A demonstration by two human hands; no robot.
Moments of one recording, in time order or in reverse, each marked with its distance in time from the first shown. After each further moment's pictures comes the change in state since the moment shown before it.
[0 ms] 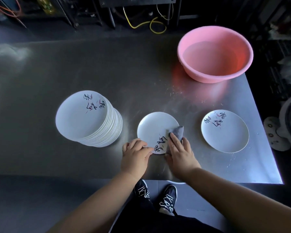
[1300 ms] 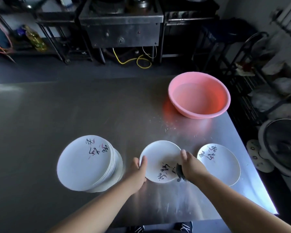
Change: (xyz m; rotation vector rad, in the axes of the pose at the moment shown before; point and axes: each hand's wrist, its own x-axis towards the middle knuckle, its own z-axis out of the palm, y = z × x) left_hand 0.104 0.018 -0.092 -0.595 -0.535 -0.676; right_hand 0.058 -0.029 -0.134 0.375 -0.053 0.510
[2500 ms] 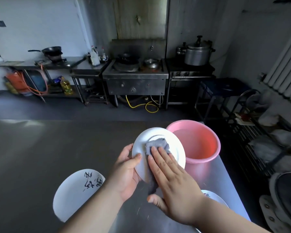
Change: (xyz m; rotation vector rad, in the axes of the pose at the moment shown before) left_hand -0.096 0.167 -0.048 -1.113 -0.114 0.459; right_hand -0.079 -0.070 -0.111 -0.591 0.575 -1.262
